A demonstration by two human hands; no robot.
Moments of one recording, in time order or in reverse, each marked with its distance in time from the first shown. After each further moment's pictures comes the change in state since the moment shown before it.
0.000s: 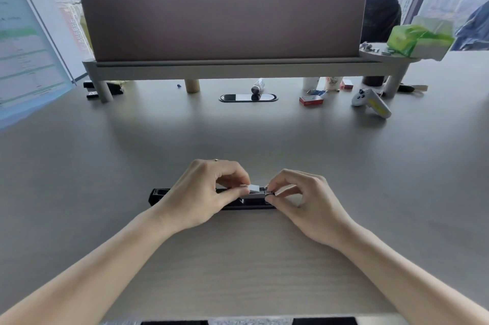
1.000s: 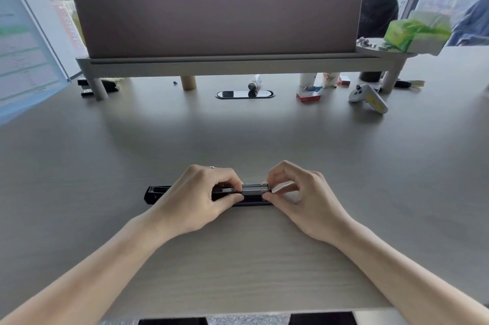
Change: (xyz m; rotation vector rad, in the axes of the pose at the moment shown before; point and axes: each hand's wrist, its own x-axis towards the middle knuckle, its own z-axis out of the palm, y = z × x) left_hand -0.010 -0.012 0.007 0.150 -0.008 0.008; right_hand -0.003 -0.003 -0.002 0.015 -0.003 0.047
